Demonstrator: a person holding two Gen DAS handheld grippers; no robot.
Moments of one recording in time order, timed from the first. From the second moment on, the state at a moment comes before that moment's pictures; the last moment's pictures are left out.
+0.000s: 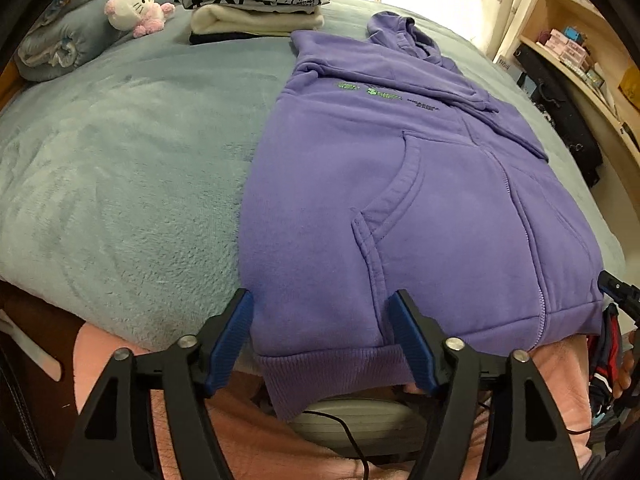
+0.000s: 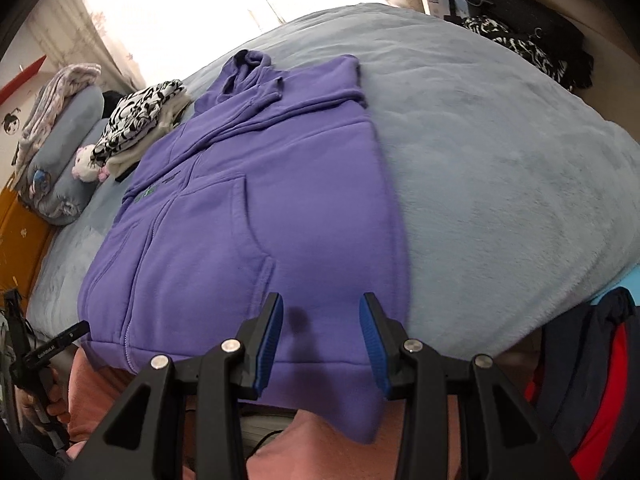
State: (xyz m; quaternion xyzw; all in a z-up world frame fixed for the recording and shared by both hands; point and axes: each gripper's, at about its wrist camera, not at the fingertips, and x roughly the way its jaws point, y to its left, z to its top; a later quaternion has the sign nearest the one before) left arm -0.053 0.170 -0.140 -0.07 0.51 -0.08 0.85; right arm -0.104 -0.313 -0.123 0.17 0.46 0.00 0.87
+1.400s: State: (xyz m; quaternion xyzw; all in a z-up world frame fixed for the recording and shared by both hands) left arm -0.035 0.166 -0.165 -0.13 0.53 -0.15 0.83; right arm -0.091 -0.328 -0.166 0.20 0.50 0.06 0.84
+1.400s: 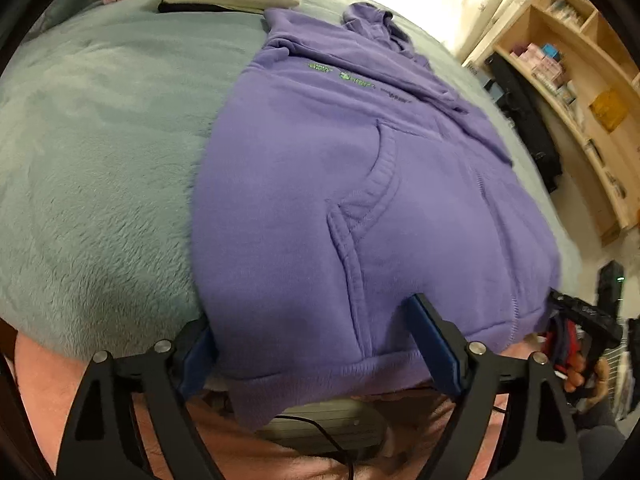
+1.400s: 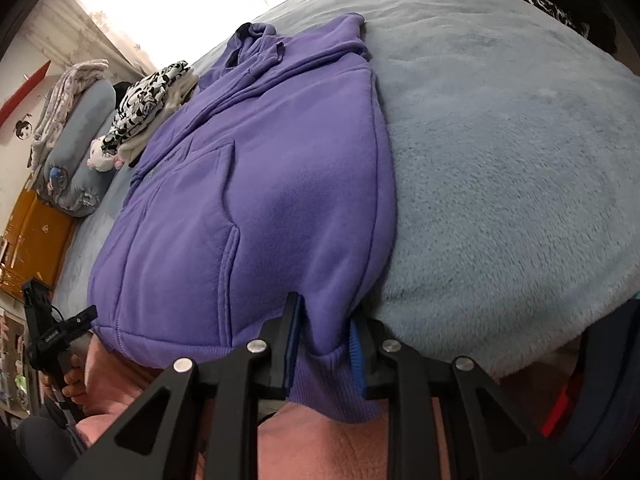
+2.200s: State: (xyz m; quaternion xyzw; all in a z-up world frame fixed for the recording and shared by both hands) left arm -0.104 0.160 -0.059 -0.07 0.53 -0.18 0.83; right arm -0.155 -0.307 -0.066 0.13 0.46 0.07 0.87
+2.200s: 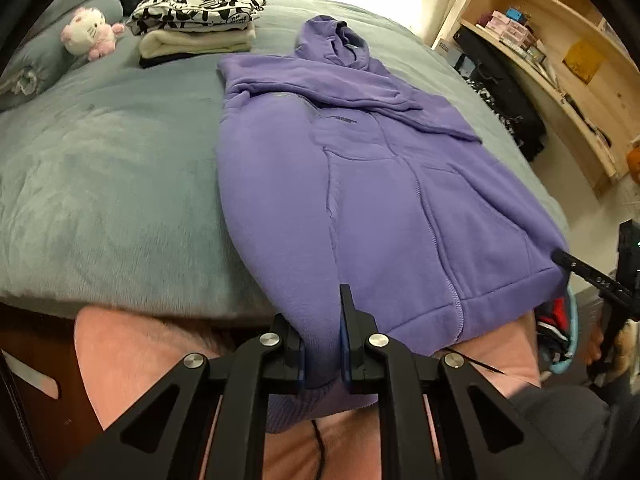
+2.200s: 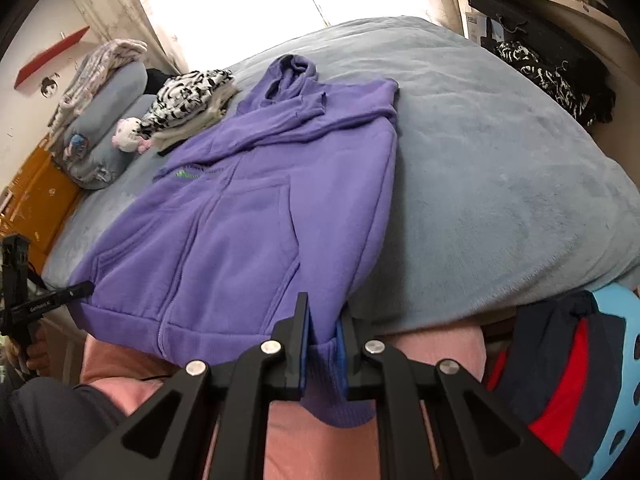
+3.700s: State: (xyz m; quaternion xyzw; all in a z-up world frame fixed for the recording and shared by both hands) left arm 0.312 0.126 -0.132 -0.09 0.50 -0.11 0.85; right arm 0.244 -0.362 -0.135 0.19 0.46 0.02 0.87
